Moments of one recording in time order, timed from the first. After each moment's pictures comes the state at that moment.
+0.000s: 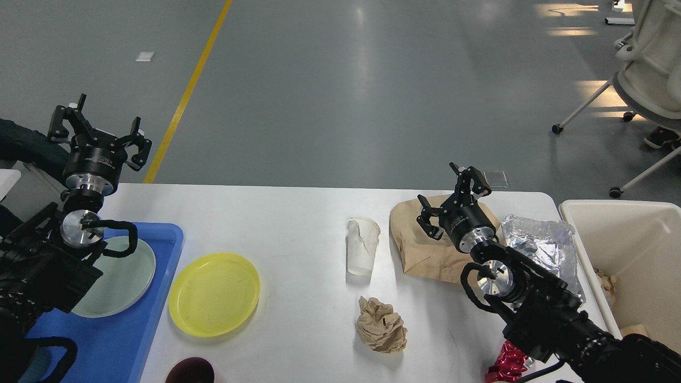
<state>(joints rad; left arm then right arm) -0.82 0.30 -0.82 -0.30 -0.28 -0.50 -0.38 0.61 -0.03 0.81 0.52 -0.15 0.24 0.32</state>
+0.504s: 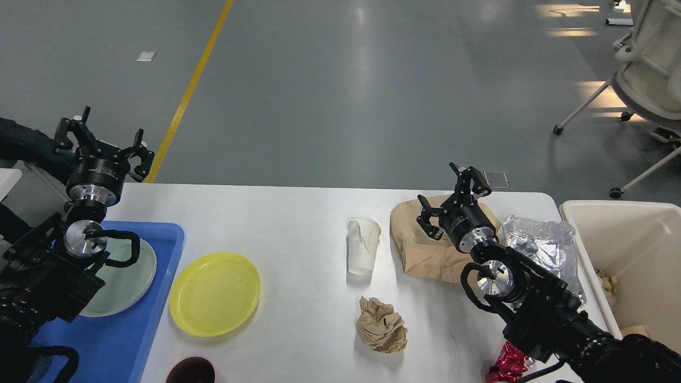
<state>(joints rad) -0.78 0.29 -0.82 -0.30 -0.28 -0.50 -0.37 0.61 -0.03 0.81 0.52 -0.15 0.24 0.32</state>
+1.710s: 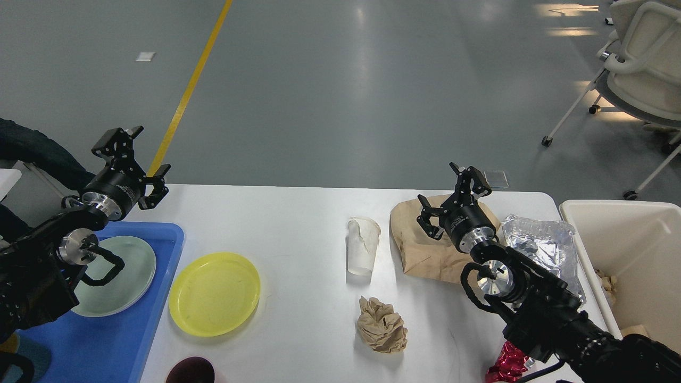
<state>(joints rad) -0.84 0.37 -0.34 -0.29 -0.15 -0.46 -0.32 0.61 -0.03 0.81 0.52 -0.15 0.24 0.32</state>
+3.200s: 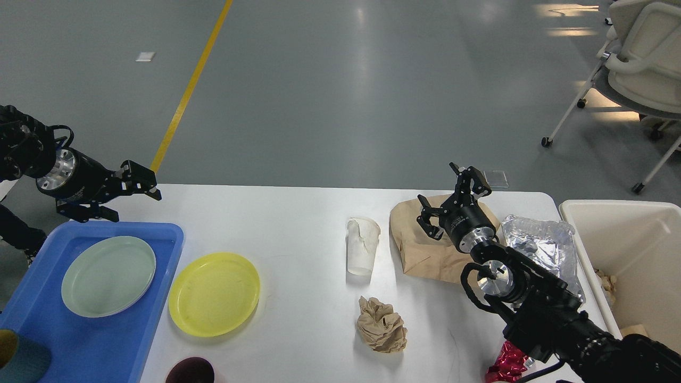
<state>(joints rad) -1.38 0.45 1.24 -0.34 0.01 -0.96 -0.31 0.61 -0.03 0.81 0.52 -0.15 0.24 0.32</state>
